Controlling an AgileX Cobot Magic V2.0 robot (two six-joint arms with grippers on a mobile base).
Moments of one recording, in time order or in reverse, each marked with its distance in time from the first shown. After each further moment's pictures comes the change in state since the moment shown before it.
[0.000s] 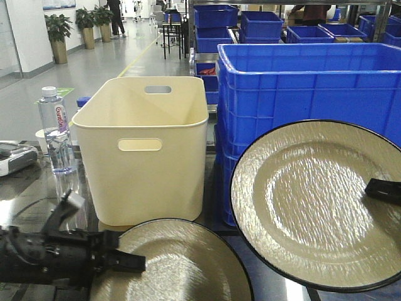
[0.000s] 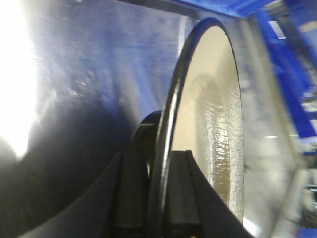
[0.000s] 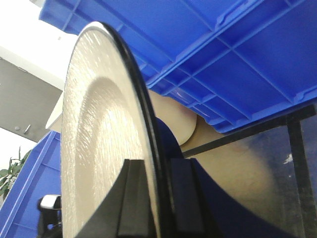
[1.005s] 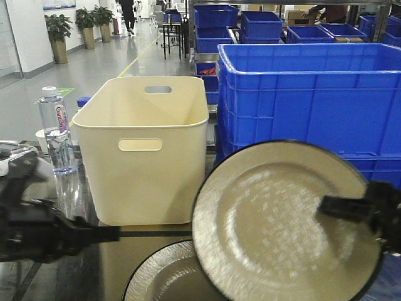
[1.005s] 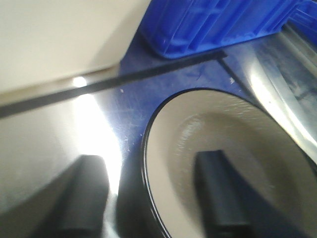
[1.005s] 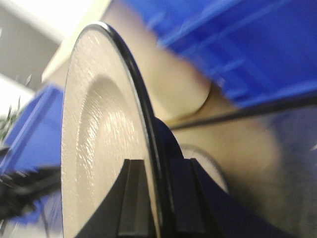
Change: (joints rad) left arm 0.067 -0.256 -0.002 0.174 -0.116 0.185; right arm 0.222 0.106 0.005 0.002 -0.054 -0.130
